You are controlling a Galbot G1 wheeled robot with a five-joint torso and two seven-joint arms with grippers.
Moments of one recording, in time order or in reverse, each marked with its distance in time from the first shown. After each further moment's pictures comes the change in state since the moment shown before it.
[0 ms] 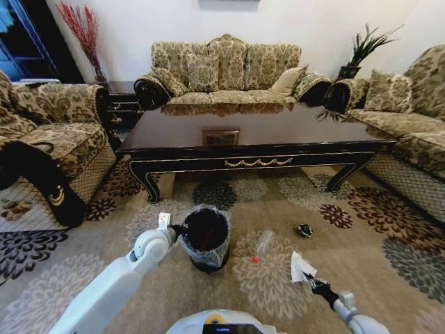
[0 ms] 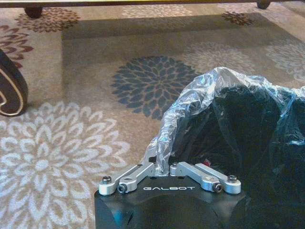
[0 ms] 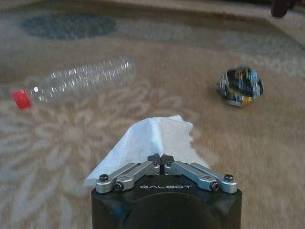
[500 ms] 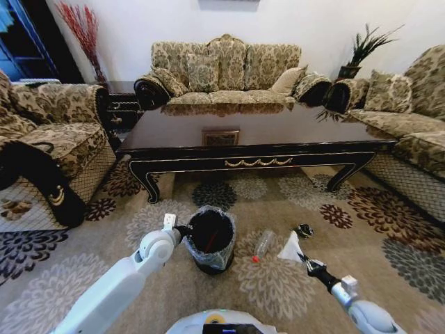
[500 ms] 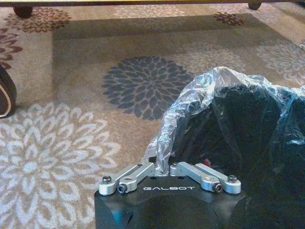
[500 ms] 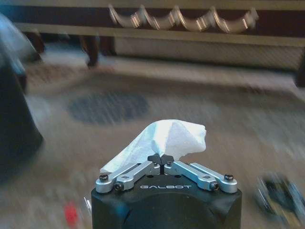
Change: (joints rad) left arm -0.011 -0.018 0.029 -0.006 0.001 0.000 -0.010; right arm -0.140 -0.109 0.077 0.446 0.133 -0.037 0.049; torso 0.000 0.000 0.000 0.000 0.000
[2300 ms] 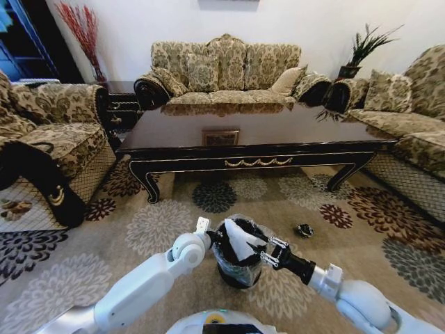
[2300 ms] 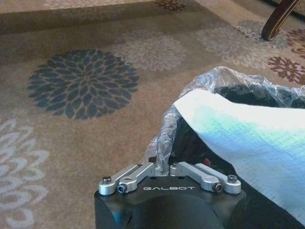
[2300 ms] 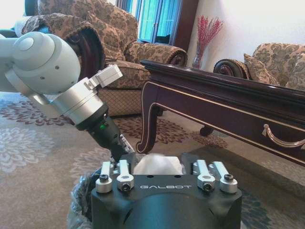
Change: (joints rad) left arm -0.185 -0.110 0.312 0.036 -0.053 0.000 -0.092; right arm -0.217 -0.181 0.047 0.619 -0.168 -0.035 0.009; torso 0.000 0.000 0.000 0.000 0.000
